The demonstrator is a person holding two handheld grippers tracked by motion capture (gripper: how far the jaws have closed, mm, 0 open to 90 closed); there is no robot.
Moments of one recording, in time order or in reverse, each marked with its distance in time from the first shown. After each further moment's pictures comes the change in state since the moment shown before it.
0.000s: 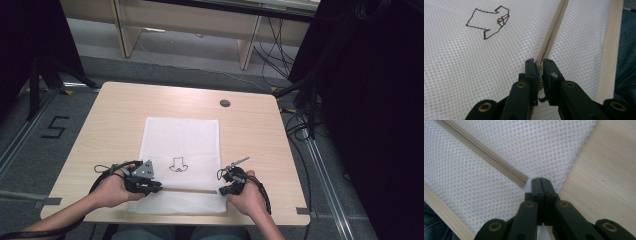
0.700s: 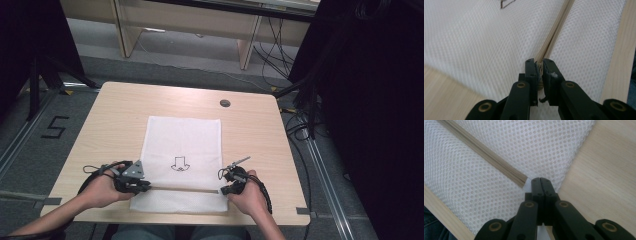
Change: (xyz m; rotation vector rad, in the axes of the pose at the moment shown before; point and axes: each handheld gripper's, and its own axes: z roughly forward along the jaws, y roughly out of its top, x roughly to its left) left arm 0.018 -0.027 -0.020 0.092 0.039 0.017; right arm -0.002 -0.001 -0.002 0.016 -0.026 0.021
